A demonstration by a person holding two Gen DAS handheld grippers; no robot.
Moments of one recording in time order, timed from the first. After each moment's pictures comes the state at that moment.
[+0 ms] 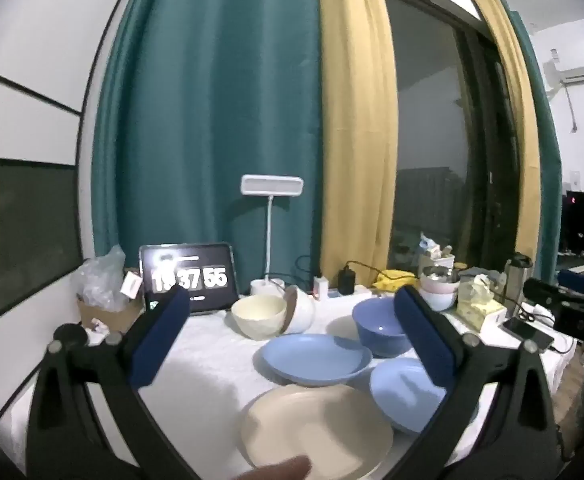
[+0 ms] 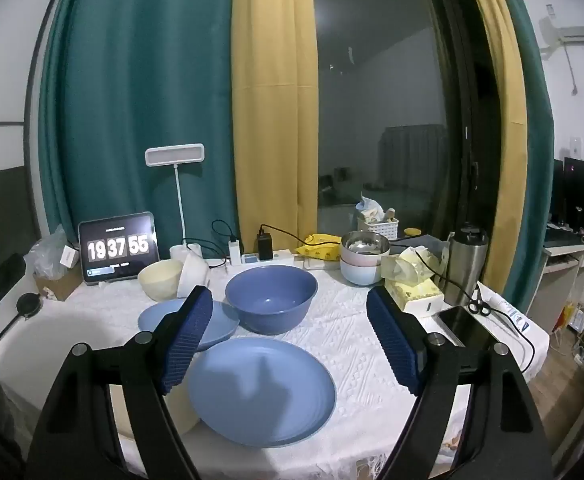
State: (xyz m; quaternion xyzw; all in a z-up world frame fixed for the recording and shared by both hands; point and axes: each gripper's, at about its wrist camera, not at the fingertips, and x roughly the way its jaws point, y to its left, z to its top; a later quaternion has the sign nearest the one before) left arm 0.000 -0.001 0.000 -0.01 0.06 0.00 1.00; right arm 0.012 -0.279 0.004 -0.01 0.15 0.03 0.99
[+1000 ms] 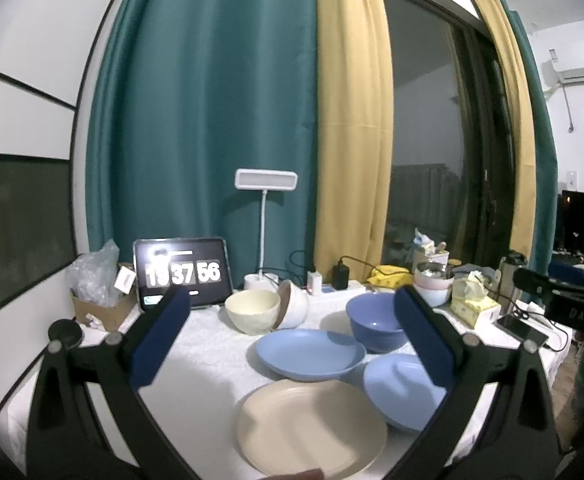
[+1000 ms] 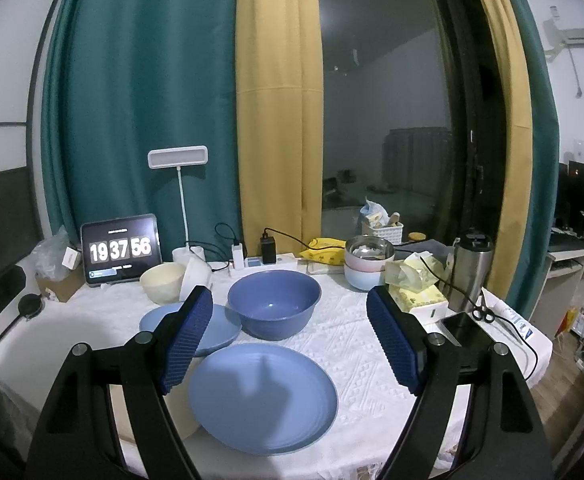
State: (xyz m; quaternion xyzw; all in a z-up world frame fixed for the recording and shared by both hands) left arm 0.002 0.002 -0.001 -0.02 0.07 -0.01 1.00; right arm 0.020 -0.279 0.009 -0.01 0.16 0.03 0.99
